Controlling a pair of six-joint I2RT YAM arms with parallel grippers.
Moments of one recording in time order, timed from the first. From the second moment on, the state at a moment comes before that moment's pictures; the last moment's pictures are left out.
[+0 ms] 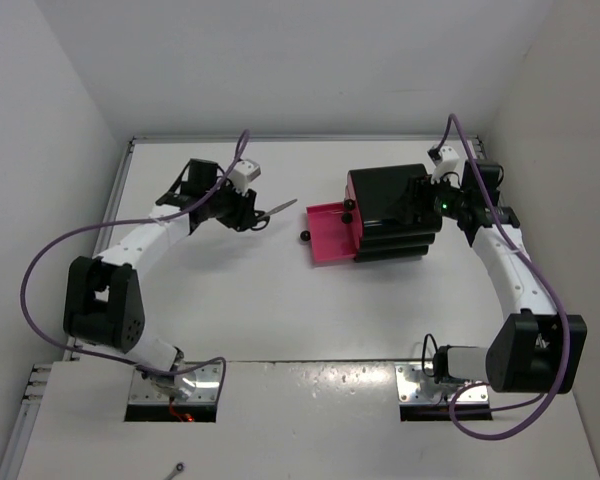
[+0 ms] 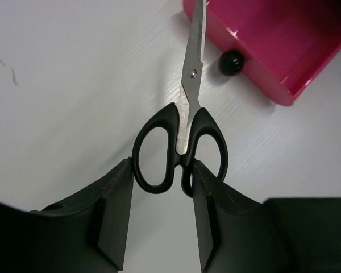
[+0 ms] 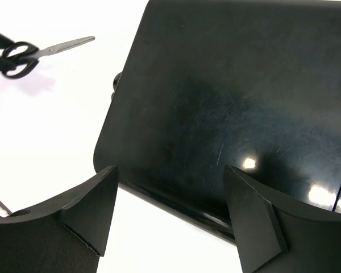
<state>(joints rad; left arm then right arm) -0.22 1.54 1.11 -0.34 0.43 0.24 -0.06 1.30 0.99 -0.35 -0.63 -0.02</state>
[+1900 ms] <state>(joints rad) -0.71 1.99 1.47 -0.35 0.05 -0.29 -0.07 1.25 0.95 -0.35 -0.63 0.00</state>
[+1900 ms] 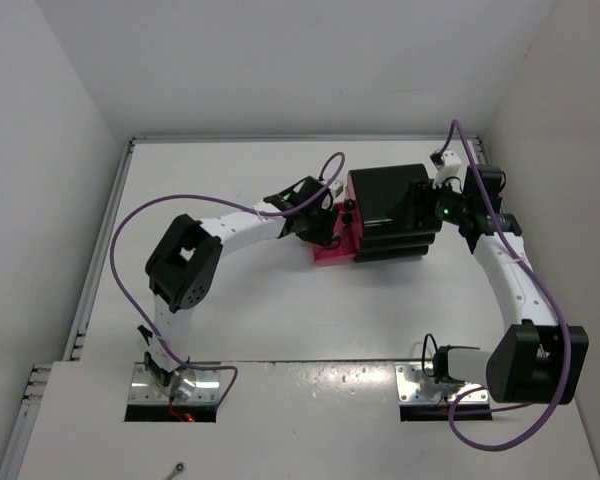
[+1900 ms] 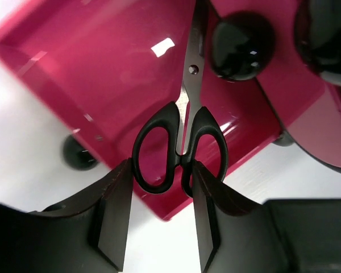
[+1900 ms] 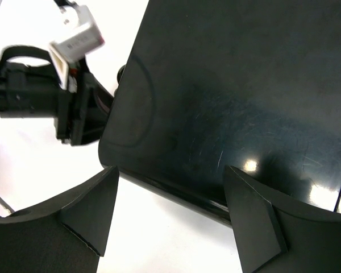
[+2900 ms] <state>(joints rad) -0.53 1.65 1.35 -0.36 0.49 0.05 -0.07 1.24 0.94 -0.34 -0.64 0.00</state>
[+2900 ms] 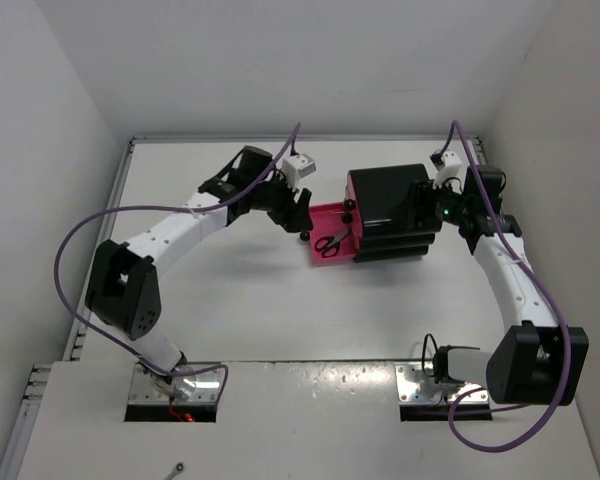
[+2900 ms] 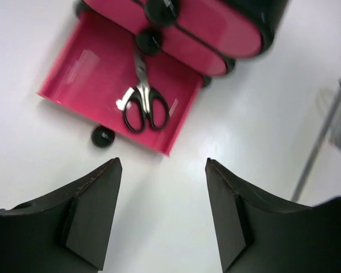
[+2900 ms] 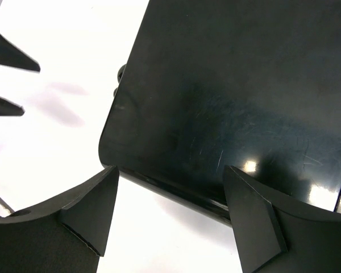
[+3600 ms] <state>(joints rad) -0.39 1.81 1.12 -0.51 0.61 0.72 -0.07 1.27 0.95 -0.33 -0.66 0.00</state>
